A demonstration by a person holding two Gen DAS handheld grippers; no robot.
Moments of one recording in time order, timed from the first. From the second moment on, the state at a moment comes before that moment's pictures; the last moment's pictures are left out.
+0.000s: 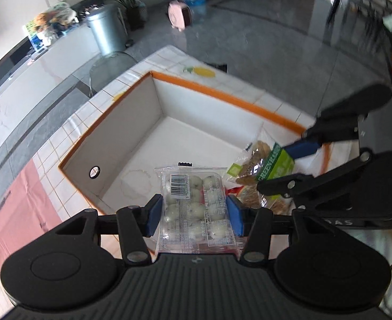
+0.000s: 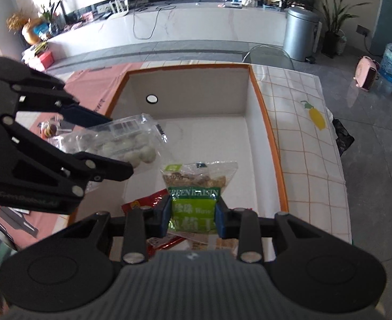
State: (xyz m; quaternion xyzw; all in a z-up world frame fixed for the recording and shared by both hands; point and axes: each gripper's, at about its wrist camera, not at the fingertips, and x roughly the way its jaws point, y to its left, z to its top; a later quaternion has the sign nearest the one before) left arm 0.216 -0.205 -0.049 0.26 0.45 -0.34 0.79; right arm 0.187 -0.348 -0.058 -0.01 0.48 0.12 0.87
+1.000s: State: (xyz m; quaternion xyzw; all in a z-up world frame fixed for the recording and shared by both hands) left arm 0.269 -0.226 -0.131 0.36 0.50 -0.36 0.70; right arm 0.272 -0.337 -0.116 -0.09 0.57 0.16 0.80
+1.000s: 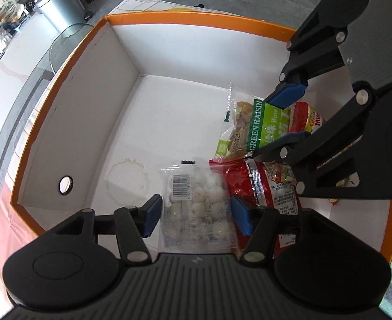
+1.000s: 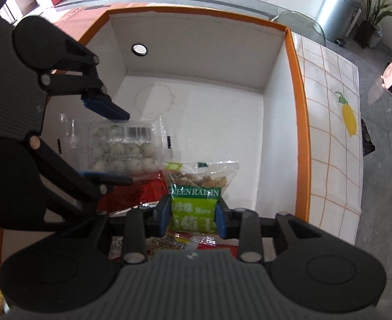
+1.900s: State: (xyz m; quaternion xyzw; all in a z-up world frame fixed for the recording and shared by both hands) left arm 0.212 -0.120 -0.021 0.26 0.44 -0.34 0.79; right arm 0.264 -0.297 -0.086 -0.11 0.59 0.09 0.79
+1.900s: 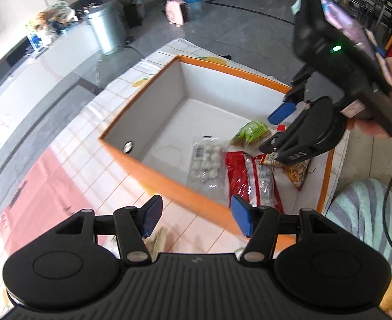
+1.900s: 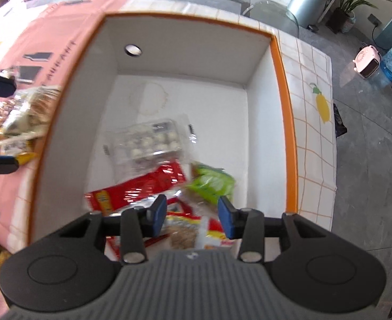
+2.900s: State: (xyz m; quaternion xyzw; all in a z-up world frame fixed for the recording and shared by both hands) left arm 0.072 0.094 -0.007 0.03 0.39 -0.11 0.91; right arm 0.076 -0.129 -0.042 0.01 0.37 0.10 0.93
